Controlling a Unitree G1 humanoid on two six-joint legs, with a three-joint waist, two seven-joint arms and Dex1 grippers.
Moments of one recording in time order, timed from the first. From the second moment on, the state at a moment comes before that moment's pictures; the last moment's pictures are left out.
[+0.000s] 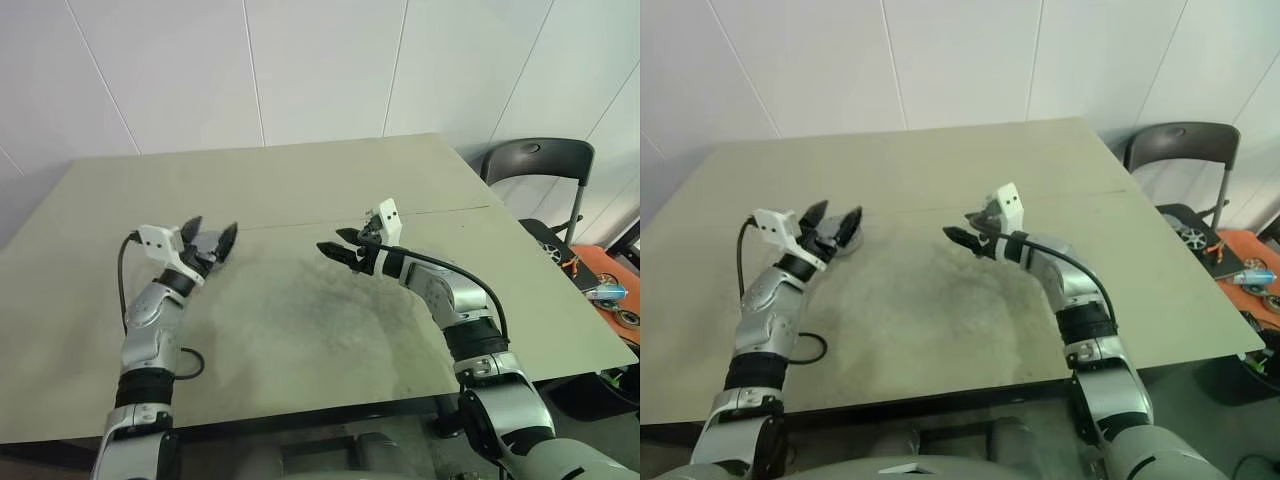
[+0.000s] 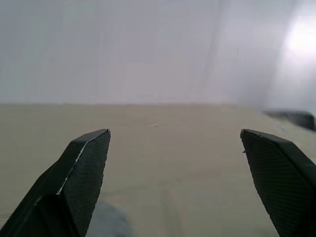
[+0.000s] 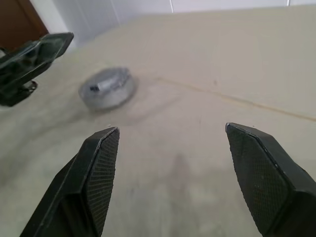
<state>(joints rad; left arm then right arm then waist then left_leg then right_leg) -0.31 0.33 0.20 0.34 -0.44 -0.08 -0.67 -0.63 -0.24 0.08 0.38 0.34 0.46 0.76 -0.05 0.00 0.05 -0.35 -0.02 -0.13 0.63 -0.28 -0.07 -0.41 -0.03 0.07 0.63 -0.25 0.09</state>
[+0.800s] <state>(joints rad) -0.18 0.46 0.16 0.04 -0.48 0.16 -0.86 -0.60 -0.32 0.13 0.40 0.24 0.31 0.89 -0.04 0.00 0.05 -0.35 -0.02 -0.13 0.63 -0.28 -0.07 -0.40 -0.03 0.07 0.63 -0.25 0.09</state>
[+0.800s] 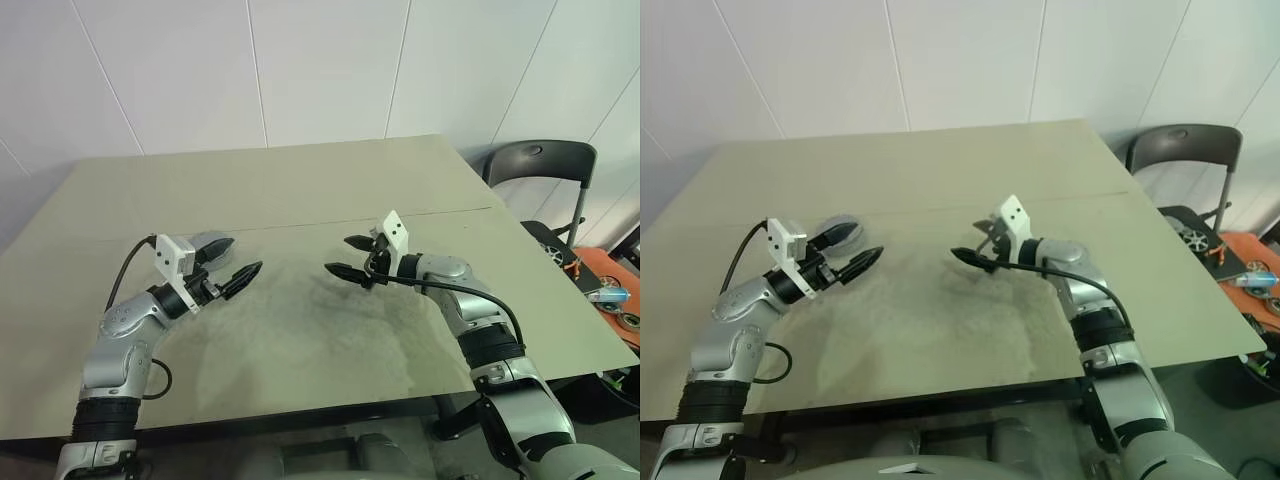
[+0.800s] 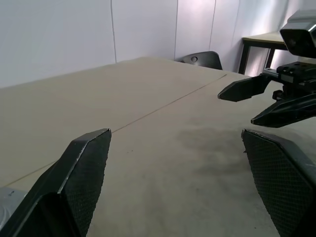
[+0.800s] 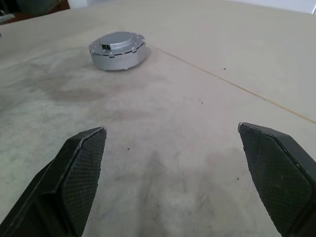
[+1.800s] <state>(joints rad) -0.17 0.46 0.13 -0.01 -0.47 0.19 -0.82 -0.63 -0.33 0.11 0.47 0.22 0.28 0.89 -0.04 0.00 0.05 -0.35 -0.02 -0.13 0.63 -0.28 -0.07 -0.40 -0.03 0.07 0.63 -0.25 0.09</state>
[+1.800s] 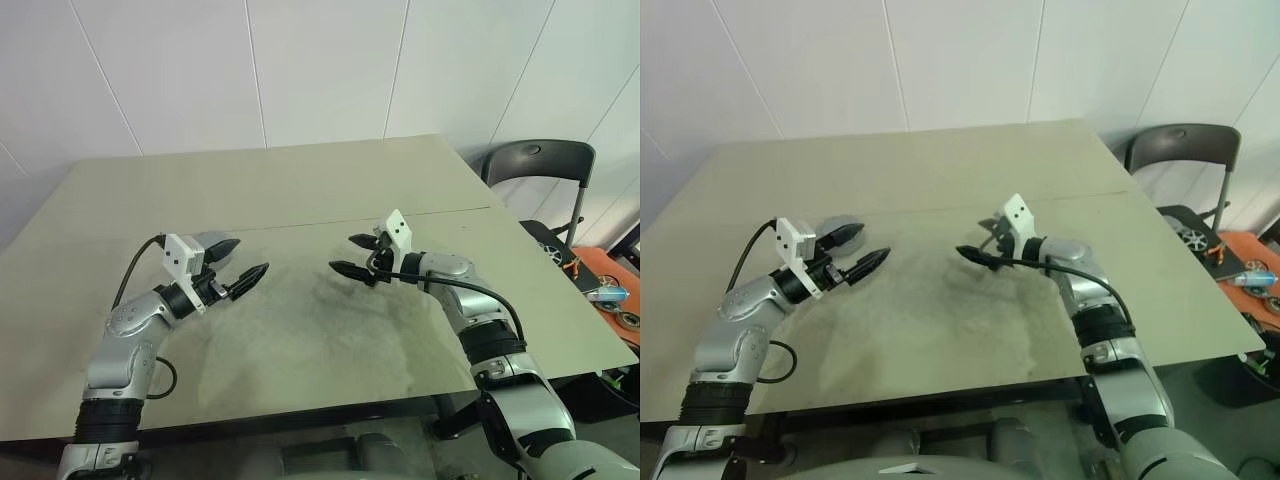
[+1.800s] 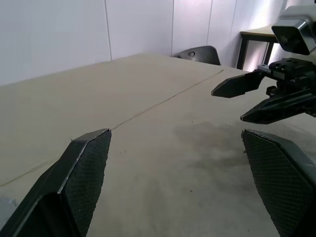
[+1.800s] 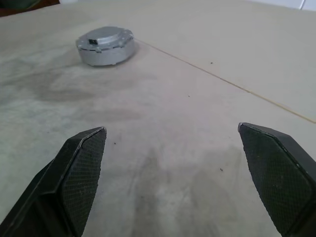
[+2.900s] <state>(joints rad) -0.16 0.47 0.13 0.03 -0.40 0.14 -0.80 -0.67 -0.29 0.11 0.55 0.20 0.21 0.91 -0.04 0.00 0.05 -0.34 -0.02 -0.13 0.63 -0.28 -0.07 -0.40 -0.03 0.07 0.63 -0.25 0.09</state>
